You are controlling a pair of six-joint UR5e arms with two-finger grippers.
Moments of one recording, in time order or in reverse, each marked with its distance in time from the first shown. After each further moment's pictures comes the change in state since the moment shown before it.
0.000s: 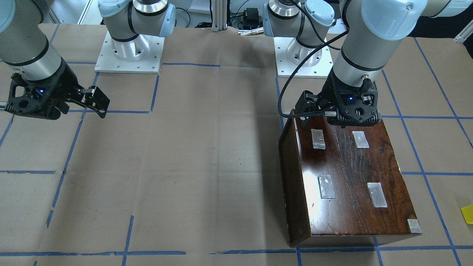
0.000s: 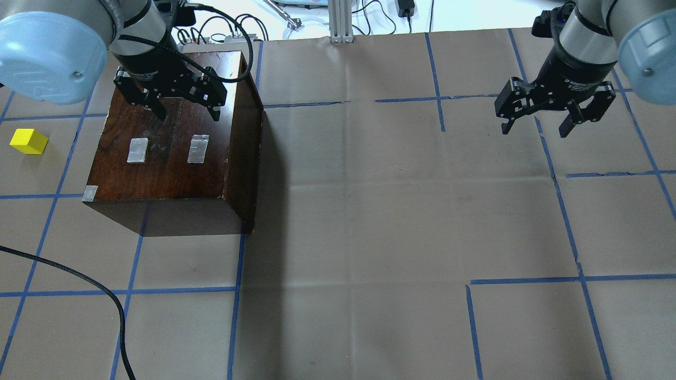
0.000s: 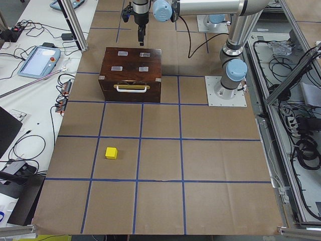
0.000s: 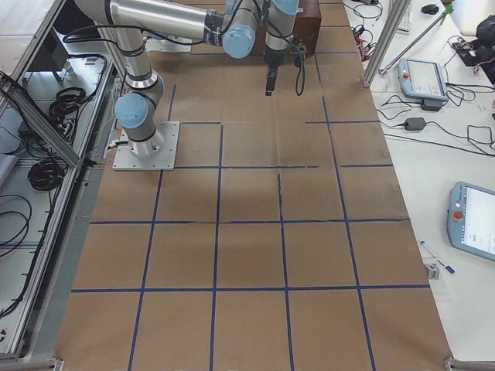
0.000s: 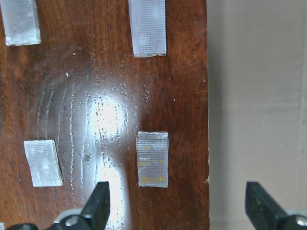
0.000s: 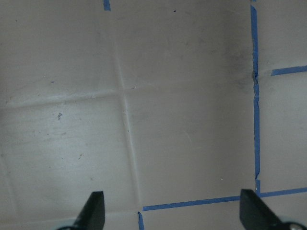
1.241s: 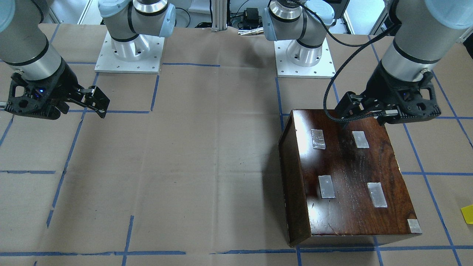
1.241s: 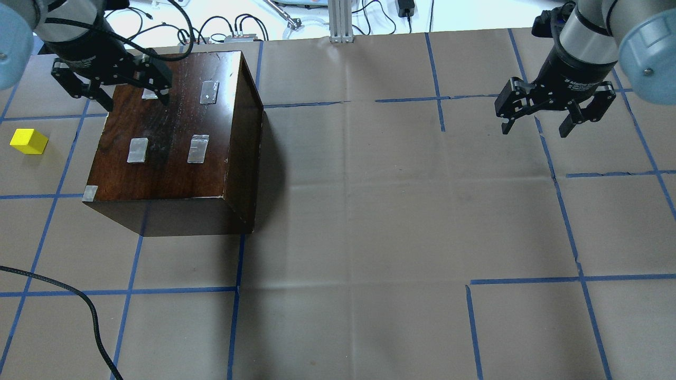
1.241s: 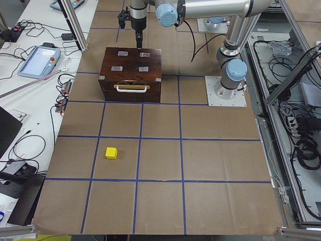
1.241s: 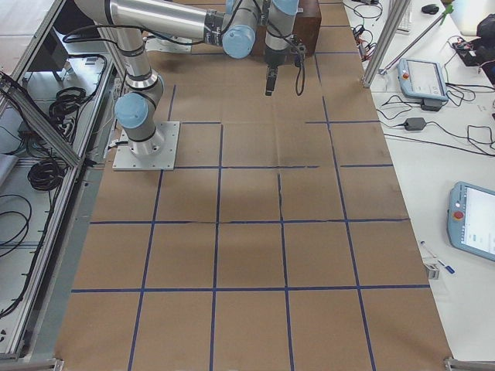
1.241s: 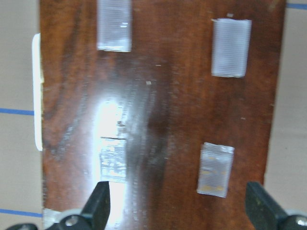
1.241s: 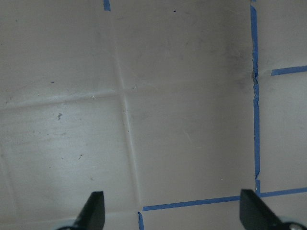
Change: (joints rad) left arm 0.171 0.028 0.020 -0.002 -0.002 0.011; right arm 0.000 0.000 0.000 0.000 0.000 0.001
